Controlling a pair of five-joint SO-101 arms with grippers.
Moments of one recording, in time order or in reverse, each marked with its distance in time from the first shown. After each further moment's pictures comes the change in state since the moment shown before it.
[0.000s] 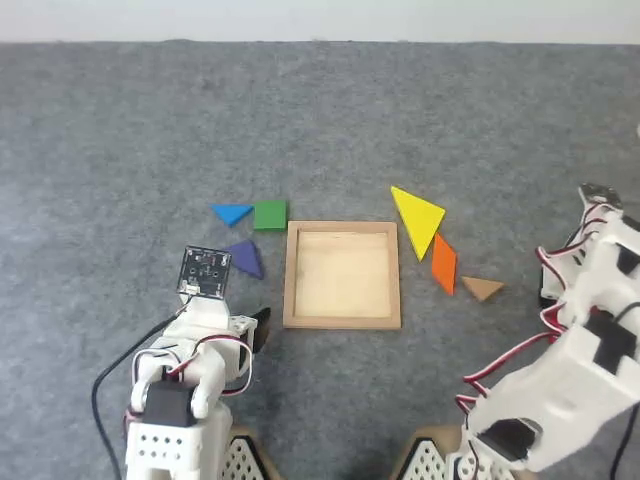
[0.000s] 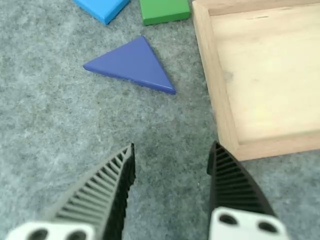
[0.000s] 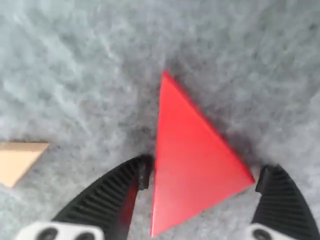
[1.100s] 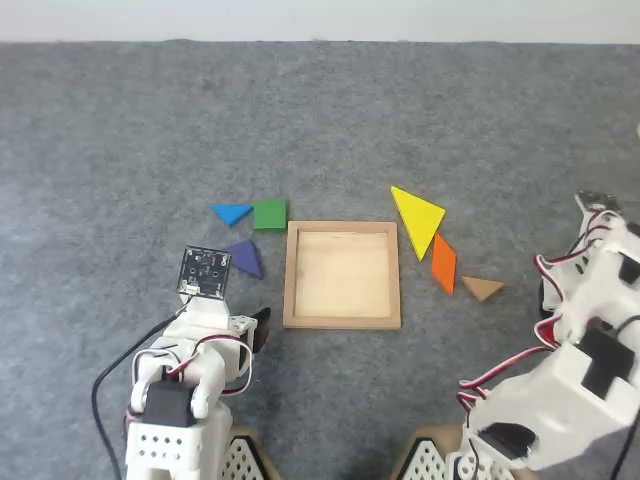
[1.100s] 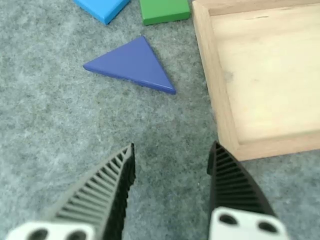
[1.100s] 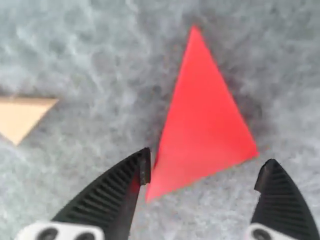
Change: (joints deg) left arm 0.0 0.0 0.0 0.0 0.0; right arm 1.1 -11.6 8.5 2.9 3.8
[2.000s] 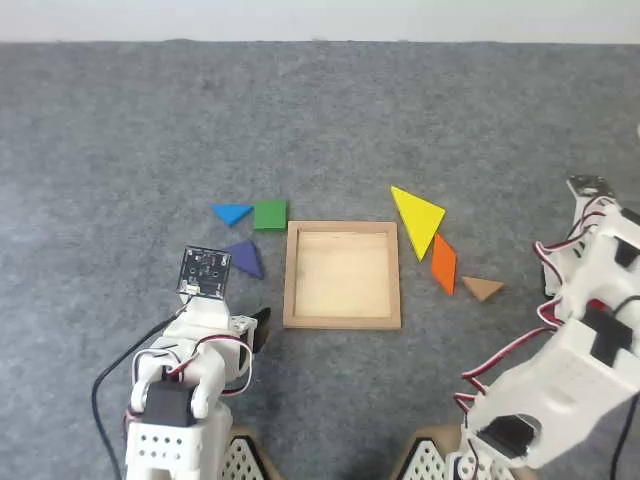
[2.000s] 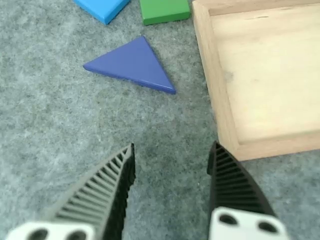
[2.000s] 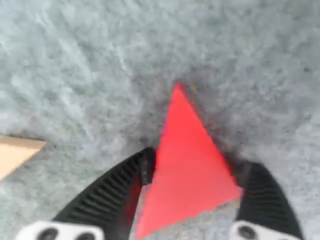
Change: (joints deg) left arm 0.0 0.0 0.0 0.0 0.0; right arm -2.3 9.5 -9.8 -1.5 4.4
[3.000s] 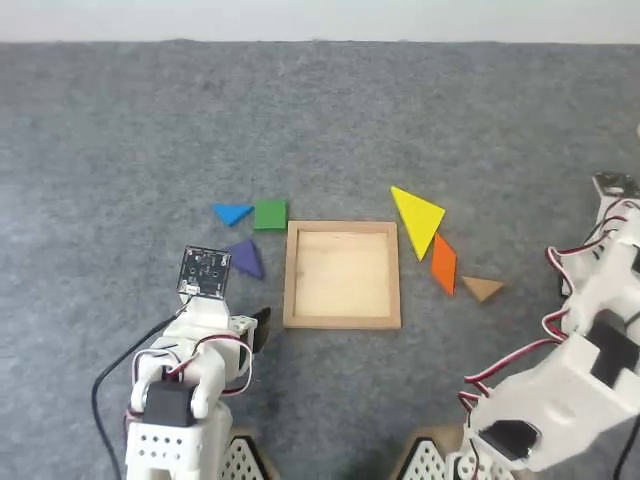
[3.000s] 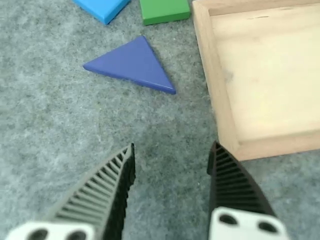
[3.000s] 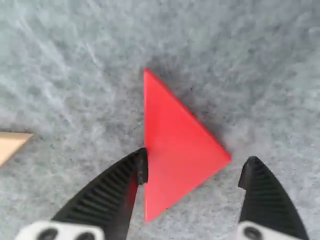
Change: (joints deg) left arm 0.0 0.0 0.0 0.0 0.0; right arm 3.9 -5.5 0.3 -0.4 0.0
